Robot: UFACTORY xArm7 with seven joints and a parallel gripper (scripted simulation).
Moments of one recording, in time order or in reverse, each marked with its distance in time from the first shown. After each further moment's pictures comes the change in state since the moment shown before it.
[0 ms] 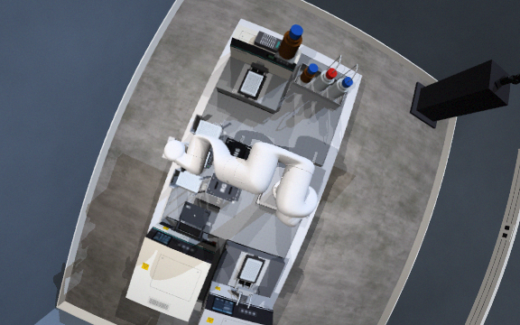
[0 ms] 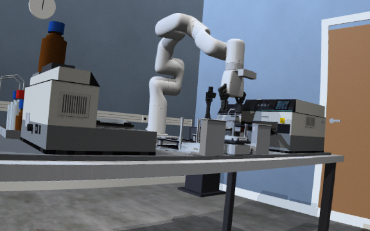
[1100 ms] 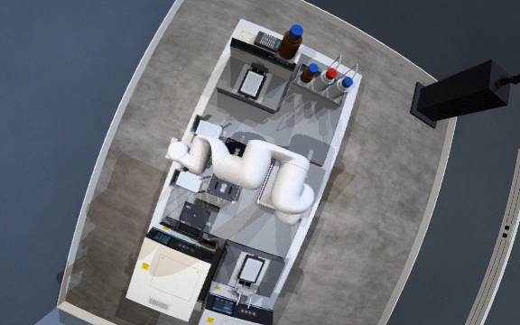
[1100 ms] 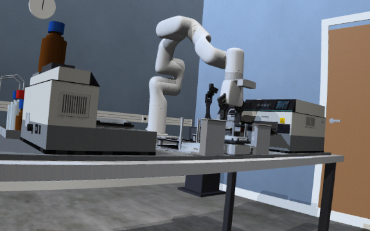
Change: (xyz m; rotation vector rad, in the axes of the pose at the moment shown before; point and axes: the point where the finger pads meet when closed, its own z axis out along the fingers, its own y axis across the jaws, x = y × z) arm 0.000 0.000 0.039 0.000 0.000 0.000
